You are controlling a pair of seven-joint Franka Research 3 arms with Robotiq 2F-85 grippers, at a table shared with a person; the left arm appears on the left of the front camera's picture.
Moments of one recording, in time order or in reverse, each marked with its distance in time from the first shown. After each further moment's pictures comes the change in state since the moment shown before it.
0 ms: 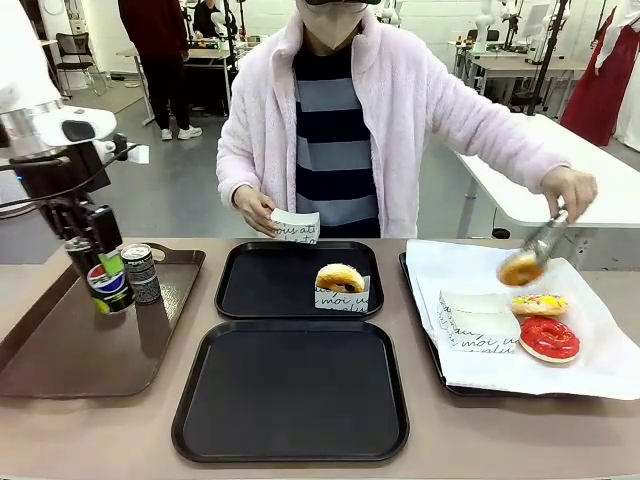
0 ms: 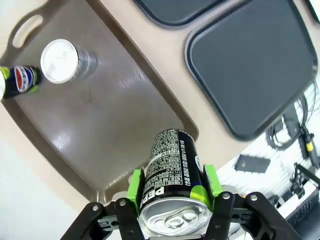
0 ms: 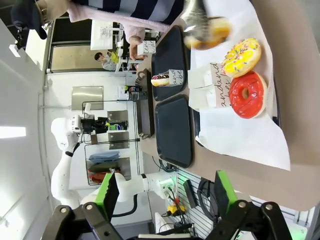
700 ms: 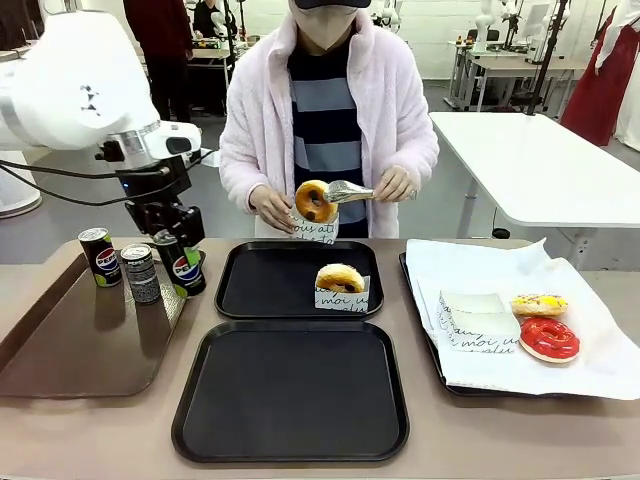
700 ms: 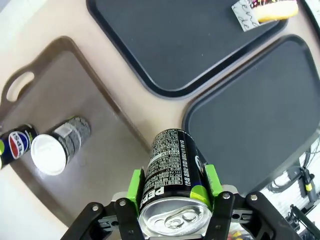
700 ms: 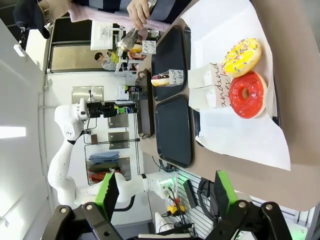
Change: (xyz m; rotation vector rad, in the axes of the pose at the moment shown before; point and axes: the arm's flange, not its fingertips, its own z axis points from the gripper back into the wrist) left arm 0.095 -0.029 -0.049 0.040 -0.052 0.025; right arm 0.000 0.000 0.000 0.000 0.000 0.000
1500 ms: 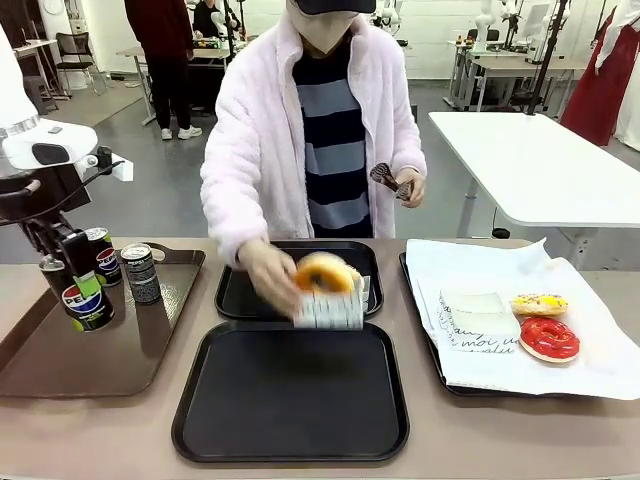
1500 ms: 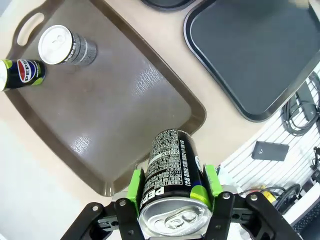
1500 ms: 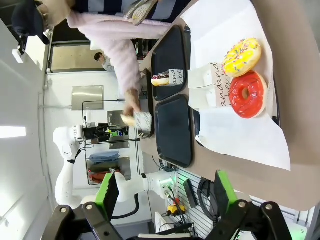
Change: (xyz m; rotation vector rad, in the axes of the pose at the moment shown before) left arm -0.143 0.024 0.055 0.025 0.039 -0.123; right arm 0.000 0.000 0.000 0.000 0.001 0.000
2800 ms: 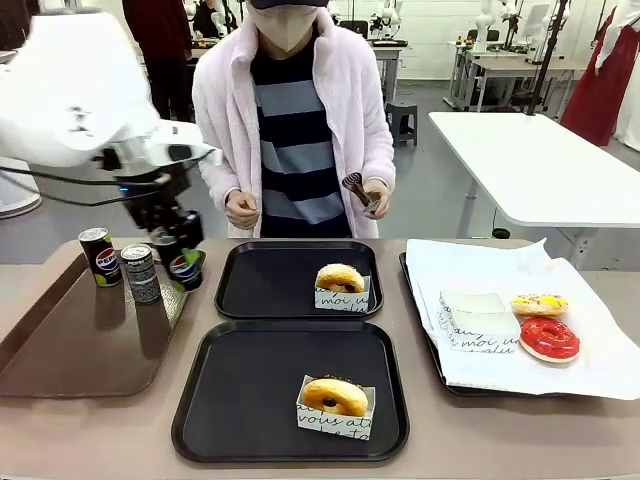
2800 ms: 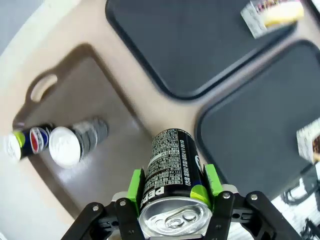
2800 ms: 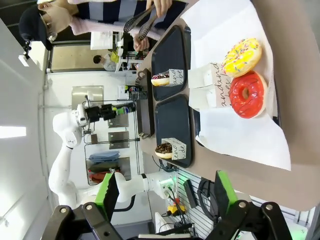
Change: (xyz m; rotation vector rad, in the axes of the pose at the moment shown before) left arm 0.144 -0.031 -0.043 0.117 -0.109 0.121; right arm 0.000 0.000 0.000 0.000 0.000 0.000
